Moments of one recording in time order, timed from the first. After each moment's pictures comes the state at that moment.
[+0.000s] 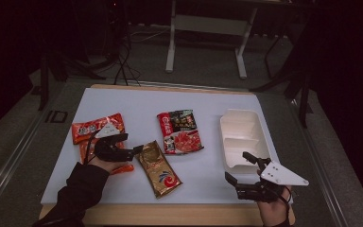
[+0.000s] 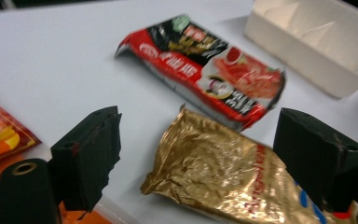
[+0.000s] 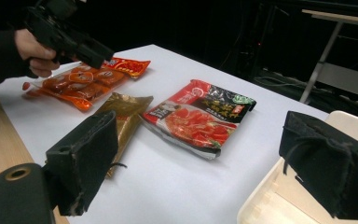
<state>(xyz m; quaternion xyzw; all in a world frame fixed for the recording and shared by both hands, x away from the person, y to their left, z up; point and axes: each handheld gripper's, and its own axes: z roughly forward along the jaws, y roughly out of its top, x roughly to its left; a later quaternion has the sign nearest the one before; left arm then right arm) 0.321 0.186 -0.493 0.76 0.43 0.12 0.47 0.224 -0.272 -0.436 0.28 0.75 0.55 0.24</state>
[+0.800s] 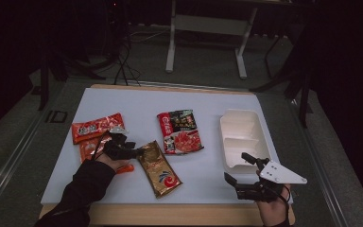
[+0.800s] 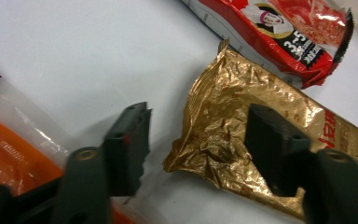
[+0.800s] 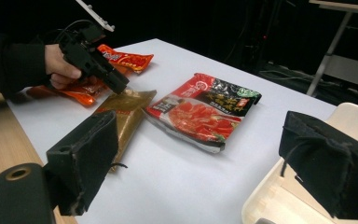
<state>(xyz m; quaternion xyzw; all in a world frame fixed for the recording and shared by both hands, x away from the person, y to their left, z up) 0.351 0.179 -0.532 0.79 0.47 0.05 0.39 0.227 -0.272 -0.439 0.28 0.76 0.54 0.23</state>
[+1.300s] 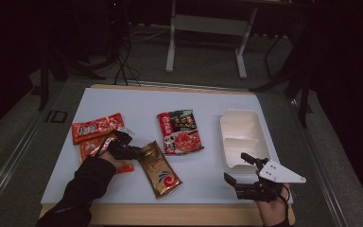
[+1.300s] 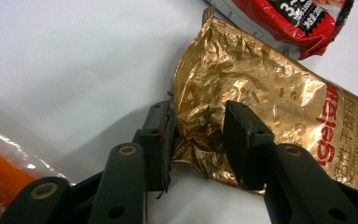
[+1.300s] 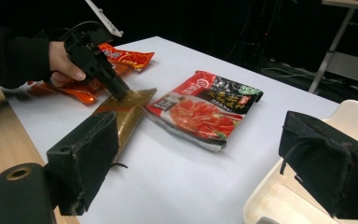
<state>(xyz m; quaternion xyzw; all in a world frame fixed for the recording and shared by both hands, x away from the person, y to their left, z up) 0.359 0.169 -0.532 0.82 0.45 -0.01 0.35 0.227 -0.272 -0.440 0.28 0.76 0.54 0.23</state>
